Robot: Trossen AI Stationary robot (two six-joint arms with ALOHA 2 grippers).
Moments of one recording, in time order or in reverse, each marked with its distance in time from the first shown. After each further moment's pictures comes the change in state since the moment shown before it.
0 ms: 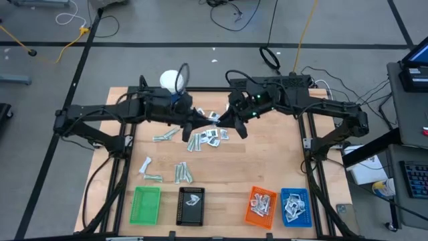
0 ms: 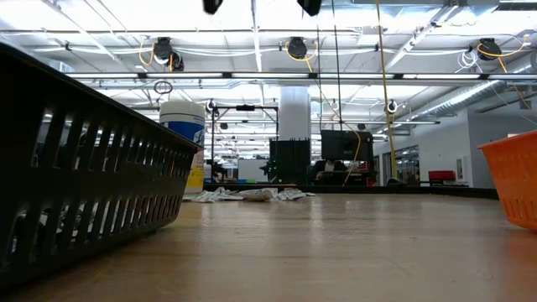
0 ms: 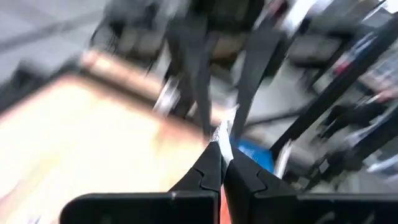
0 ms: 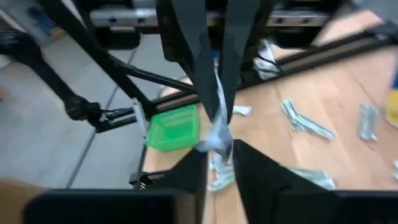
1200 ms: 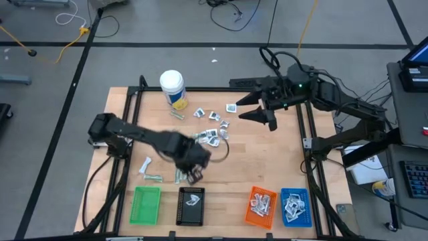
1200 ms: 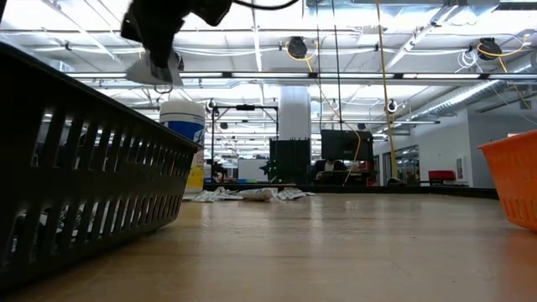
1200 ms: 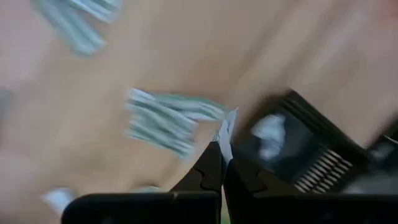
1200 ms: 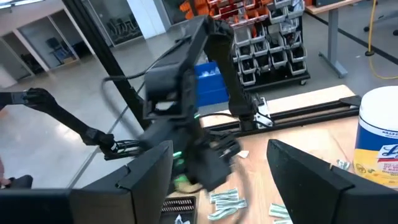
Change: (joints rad) left arm -0.336 0.488 0.382 -1.117 -0.061 -0.451; right arm -0.034 -0.229 0.000 -0.015 0.000 -0.053
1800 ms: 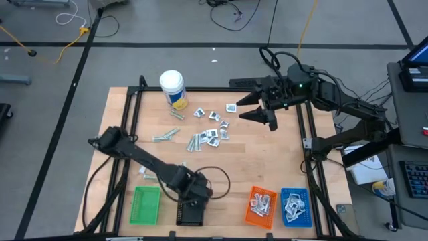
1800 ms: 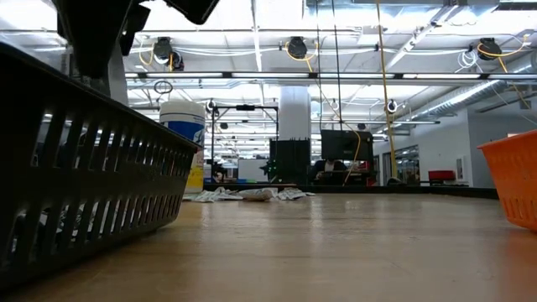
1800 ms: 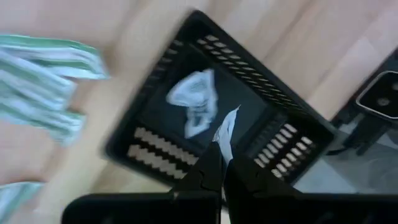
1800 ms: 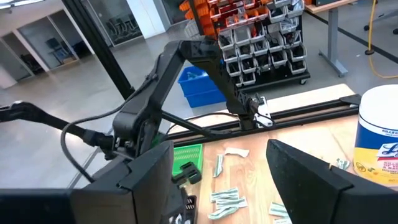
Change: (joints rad) left arm -0.233 0.178 -0.001 0.212 0.068 -0.238; right arm 0.000 0.000 0.000 -0.007 0.000 0.003
